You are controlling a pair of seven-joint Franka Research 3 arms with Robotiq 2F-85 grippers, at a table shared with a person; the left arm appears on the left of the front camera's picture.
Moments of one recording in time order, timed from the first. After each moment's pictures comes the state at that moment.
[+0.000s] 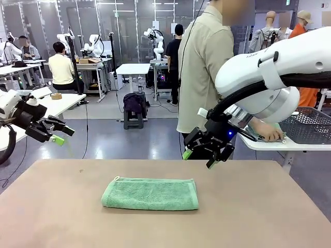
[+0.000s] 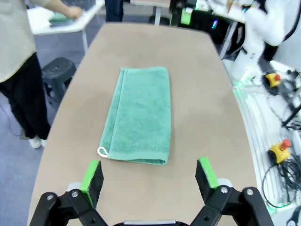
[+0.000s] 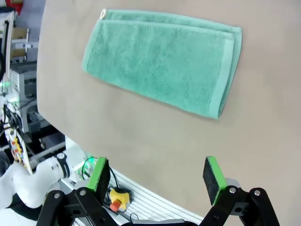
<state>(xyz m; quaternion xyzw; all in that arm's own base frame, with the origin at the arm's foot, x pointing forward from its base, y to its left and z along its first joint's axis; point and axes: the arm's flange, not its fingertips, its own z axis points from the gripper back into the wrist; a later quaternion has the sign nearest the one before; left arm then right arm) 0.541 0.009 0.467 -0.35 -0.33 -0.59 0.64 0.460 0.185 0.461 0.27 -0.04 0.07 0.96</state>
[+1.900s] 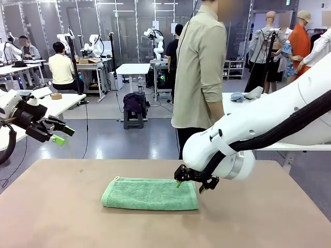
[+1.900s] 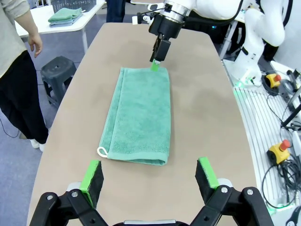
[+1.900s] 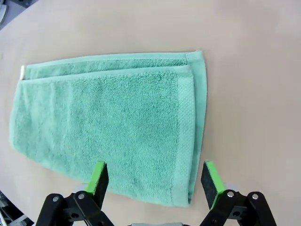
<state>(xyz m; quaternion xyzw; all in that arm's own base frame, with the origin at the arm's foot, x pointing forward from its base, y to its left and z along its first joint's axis) 0.541 0.009 0.467 -0.36 -0.33 -0.59 0.64 0.485 0.226 0.316 0.17 -0.12 -0.03 0.98</state>
